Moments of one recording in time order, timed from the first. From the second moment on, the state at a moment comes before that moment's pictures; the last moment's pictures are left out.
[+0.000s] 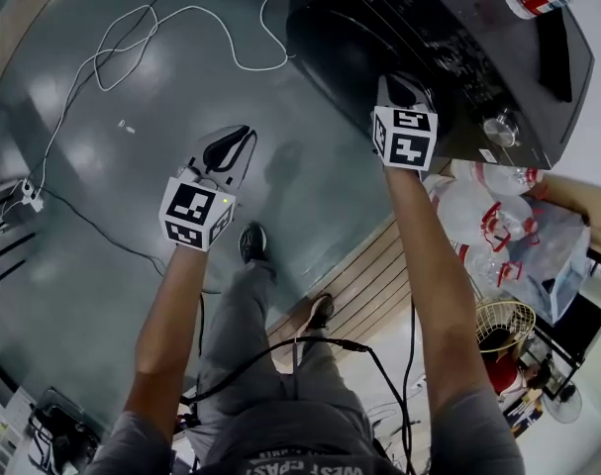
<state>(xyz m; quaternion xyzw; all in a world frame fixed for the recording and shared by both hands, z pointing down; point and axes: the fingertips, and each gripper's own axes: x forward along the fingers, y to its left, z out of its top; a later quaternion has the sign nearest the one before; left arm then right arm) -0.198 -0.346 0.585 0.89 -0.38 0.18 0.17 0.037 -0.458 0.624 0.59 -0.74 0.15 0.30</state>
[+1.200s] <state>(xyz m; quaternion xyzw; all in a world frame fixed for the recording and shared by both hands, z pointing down) -0.235 -0.289 0.411 0.89 -0.43 0.15 0.06 0.001 -0.376 0.433 0.48 -0.84 0.17 0.18</state>
